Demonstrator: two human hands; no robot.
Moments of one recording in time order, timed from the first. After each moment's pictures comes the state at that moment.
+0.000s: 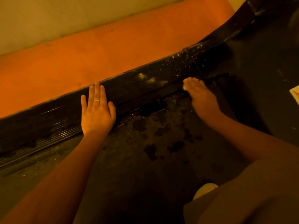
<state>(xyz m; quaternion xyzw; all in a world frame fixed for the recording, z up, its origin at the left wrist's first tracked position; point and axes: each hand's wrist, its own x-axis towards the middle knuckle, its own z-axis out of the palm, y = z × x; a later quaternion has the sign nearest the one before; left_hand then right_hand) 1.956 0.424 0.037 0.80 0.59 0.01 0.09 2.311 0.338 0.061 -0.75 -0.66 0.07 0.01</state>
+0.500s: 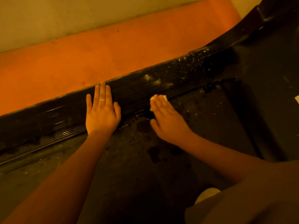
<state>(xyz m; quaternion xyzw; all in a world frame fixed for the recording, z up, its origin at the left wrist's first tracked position) 1.958 0.422 0.038 0.80 0.60 0.02 0.08 2.186 0.328 0.055 -0.65 -0.74 0.15 -0.01</state>
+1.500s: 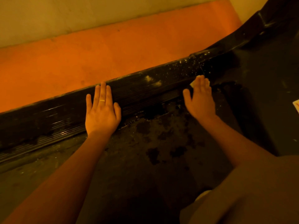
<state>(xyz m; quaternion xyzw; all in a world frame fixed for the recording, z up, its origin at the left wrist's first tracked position) 1.958 0.422 0.037 0.80 0.60 0.02 0.09 2.288 0.368 0.052 -0.84 -0.52 0.15 0.01</state>
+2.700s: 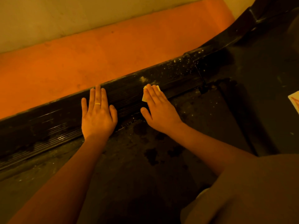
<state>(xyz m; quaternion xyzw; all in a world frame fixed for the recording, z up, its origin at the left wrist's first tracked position) 1.959 0.423 0.036 0.79 0.60 0.03 0.09 2.183 0.369 0.054 -0.68 -0.71 0.17 -0.01</state>
